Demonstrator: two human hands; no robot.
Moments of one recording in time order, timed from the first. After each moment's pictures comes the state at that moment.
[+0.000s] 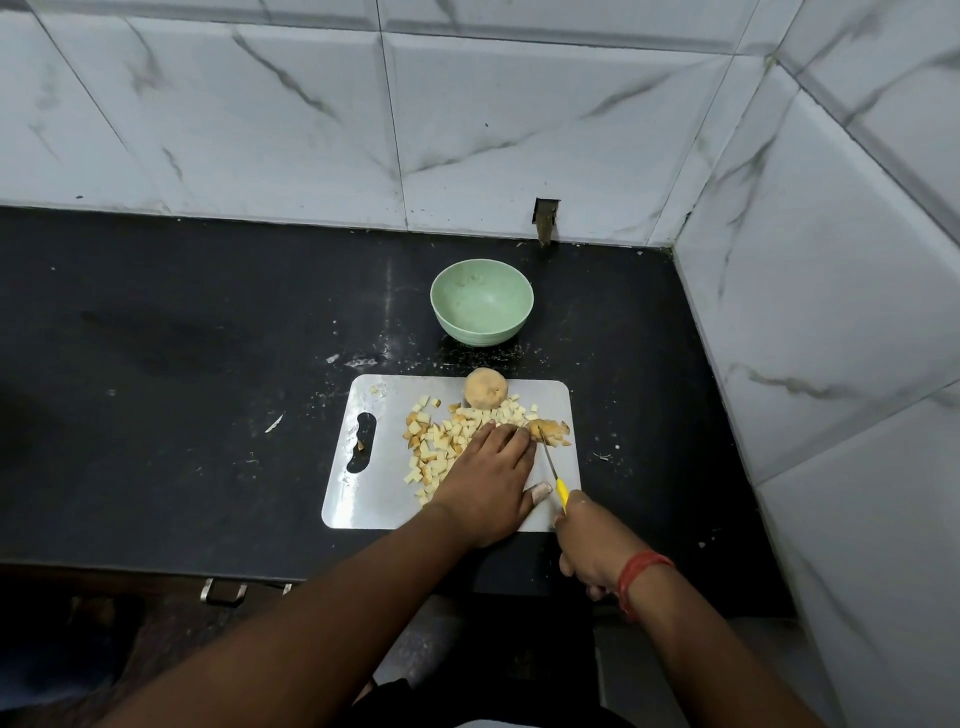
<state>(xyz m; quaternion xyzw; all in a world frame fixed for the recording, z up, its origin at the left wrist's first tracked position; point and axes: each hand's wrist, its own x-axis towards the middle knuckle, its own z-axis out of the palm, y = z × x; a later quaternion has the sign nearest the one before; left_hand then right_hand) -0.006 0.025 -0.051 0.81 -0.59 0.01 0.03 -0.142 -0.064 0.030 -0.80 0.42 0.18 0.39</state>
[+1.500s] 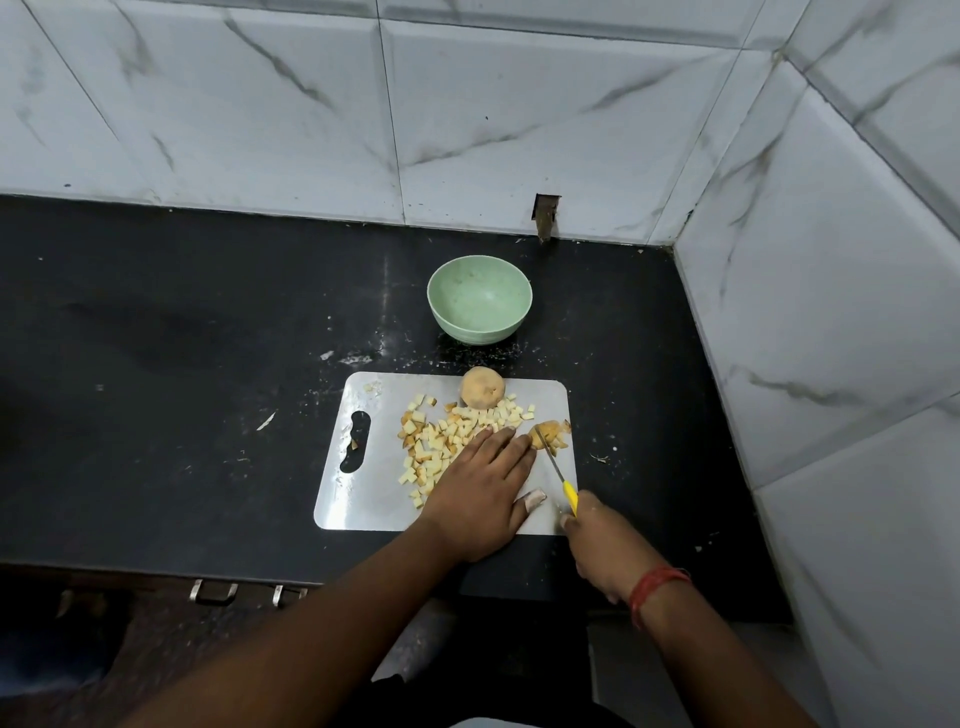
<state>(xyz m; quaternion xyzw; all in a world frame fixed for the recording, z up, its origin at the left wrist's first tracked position) -0.011 0.036 -0.061 0.80 -0.59 0.04 0.09 -0.147 -0.080 0.009 -0.83 0.42 0.22 0.31</state>
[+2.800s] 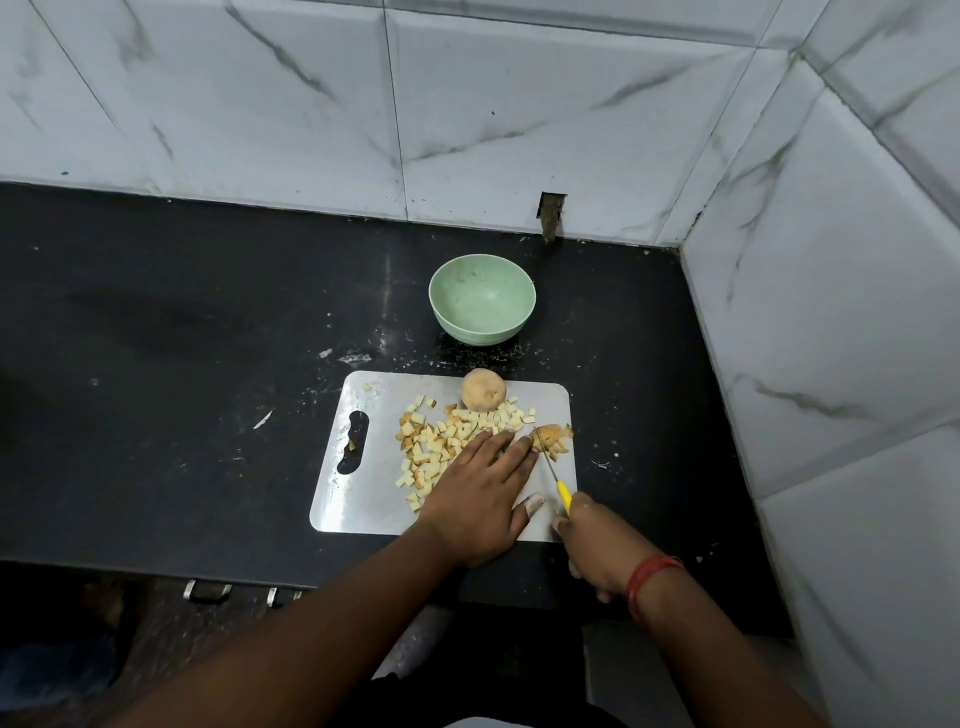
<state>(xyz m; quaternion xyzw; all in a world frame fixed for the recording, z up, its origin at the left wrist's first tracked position) -0.012 0.034 -0.056 0.81 -0.58 0.01 0.08 -0.138 -0.086 0.029 -0.84 0.36 0.26 0.31</state>
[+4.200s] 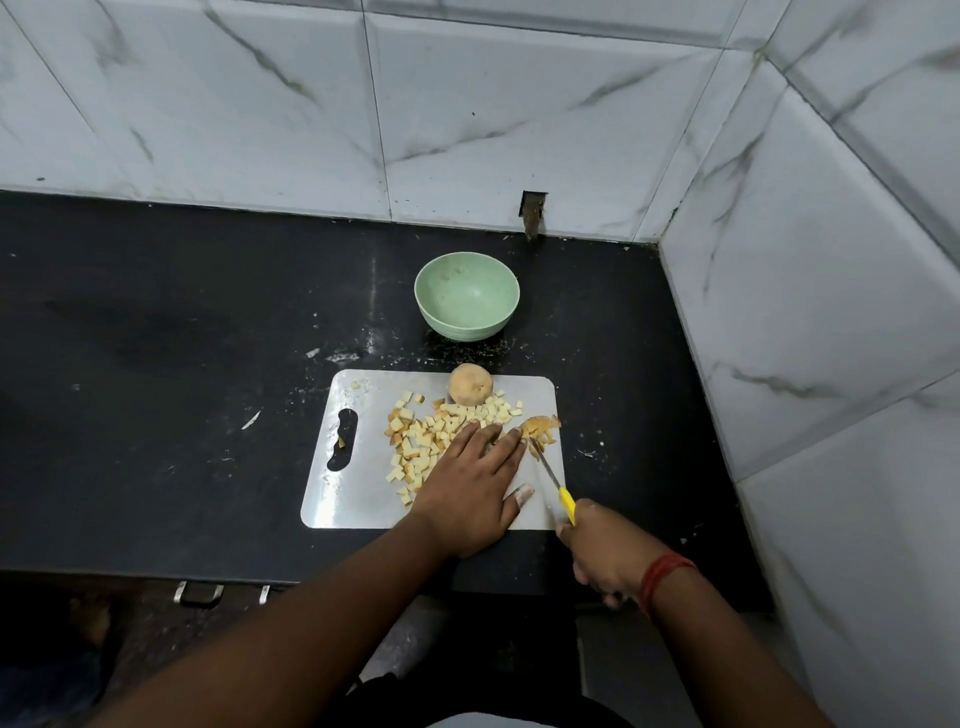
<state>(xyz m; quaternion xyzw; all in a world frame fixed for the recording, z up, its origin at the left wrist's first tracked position) -0.012 0.034 -0.057 0.81 -0.59 0.01 0.06 -0.158 -0.082 0.047 -0.73 0.44 0.29 0.44</state>
